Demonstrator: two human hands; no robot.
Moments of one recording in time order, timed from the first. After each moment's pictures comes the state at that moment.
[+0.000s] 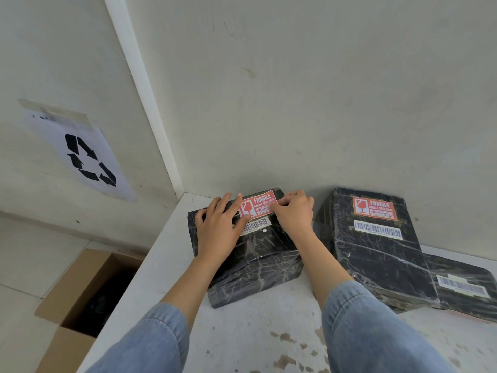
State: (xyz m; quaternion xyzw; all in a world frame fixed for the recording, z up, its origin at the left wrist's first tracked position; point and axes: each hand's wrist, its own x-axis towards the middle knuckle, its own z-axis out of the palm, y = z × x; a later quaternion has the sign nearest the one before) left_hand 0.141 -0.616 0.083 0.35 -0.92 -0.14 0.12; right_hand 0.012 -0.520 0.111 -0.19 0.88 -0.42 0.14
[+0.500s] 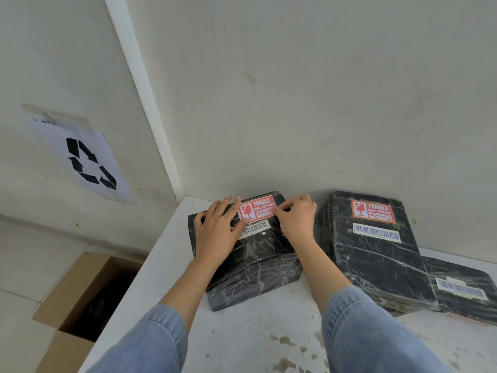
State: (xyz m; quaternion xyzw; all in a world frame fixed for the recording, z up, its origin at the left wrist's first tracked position) left_hand 0.144 -0.619 0.083 0.34 -0.92 -0.15 0.12; right_hand 0.014 -0.516 0.105 -0.19 0.88 -0.43 0.08
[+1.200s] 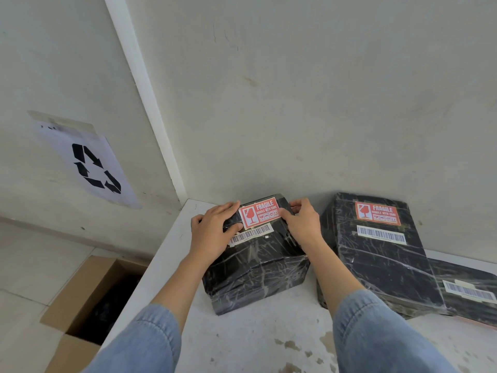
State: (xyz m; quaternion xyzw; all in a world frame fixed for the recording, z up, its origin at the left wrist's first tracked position) left_hand 0.151 -0.637 0.090 0.33 -0.91 -0.23 0.13; right_hand 0.004 -0.507 0.104 -0.16 0.85 -0.45 0.19
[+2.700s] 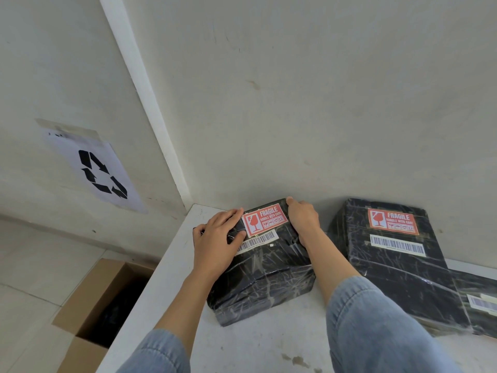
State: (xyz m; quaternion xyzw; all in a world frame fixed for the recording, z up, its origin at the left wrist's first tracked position) left_hand 0.153 -0.630 0.086 0.34 -0.90 -0.22 0.16; right_hand -0.019 -0.545 0.099 -0.08 0.85 -0.44 0.28
